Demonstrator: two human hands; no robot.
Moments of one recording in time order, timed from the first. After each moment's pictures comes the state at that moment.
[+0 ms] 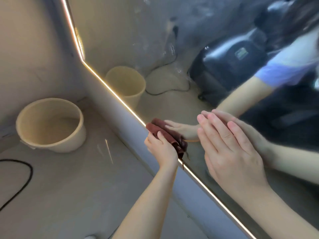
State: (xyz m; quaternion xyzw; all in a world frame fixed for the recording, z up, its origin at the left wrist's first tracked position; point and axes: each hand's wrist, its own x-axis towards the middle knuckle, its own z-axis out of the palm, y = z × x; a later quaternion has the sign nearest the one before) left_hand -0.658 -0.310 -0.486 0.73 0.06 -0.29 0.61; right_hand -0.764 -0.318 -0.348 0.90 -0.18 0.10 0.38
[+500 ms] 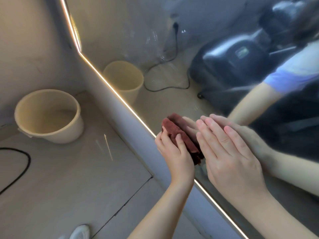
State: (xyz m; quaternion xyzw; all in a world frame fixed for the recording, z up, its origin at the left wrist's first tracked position) left_hand -0.740 -0.293 -0.441 0.68 -0.06 -0.22 0.70; right_hand -0.810 -0.314 -0.346 0.92 -0.17 0.09 0.34
